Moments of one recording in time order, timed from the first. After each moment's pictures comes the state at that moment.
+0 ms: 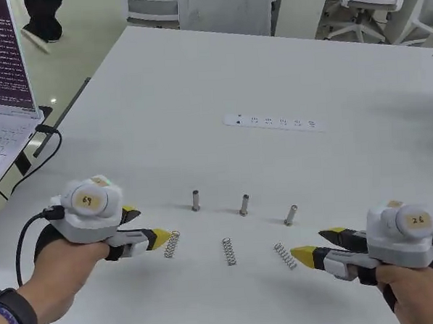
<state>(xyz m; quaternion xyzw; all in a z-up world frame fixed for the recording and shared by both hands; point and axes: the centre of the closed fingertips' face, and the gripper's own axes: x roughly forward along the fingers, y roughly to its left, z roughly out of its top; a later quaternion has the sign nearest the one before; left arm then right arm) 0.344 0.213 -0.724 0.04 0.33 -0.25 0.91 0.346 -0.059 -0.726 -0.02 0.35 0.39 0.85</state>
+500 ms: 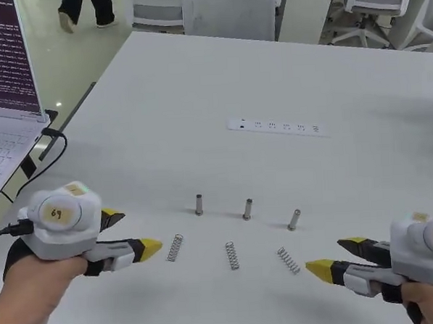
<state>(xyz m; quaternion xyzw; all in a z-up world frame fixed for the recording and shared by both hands) 0.318 0.221 -0.694 0.05 0.31 -0.24 0.92 0.333 -0.073 -0.717 -0.02 0.34 0.40 0.85</state>
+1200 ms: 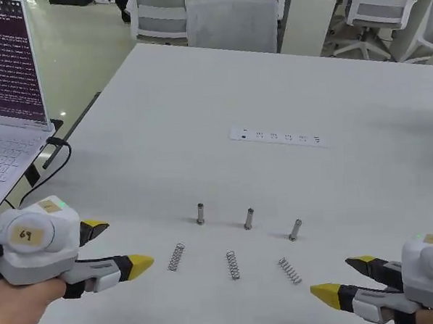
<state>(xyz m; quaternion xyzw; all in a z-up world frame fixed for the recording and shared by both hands) 0.295 0.233 -0.674 0.04 0.29 -0.23 0.93 0.314 -0.076 -0.711 -0.03 0.34 0.40 0.85</state>
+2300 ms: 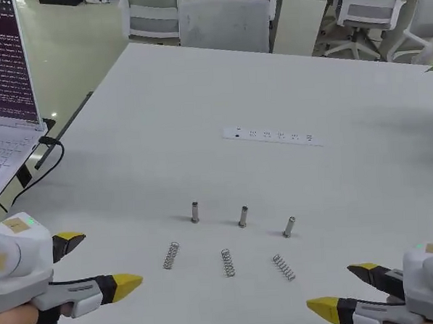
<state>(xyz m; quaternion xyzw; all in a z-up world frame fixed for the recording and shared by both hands) 0.268 0.235 -0.669 0.02 0.29 -0.22 0.93 0.288 -0.078 -0.710 -0.03 0.35 0.40 0.85</state>
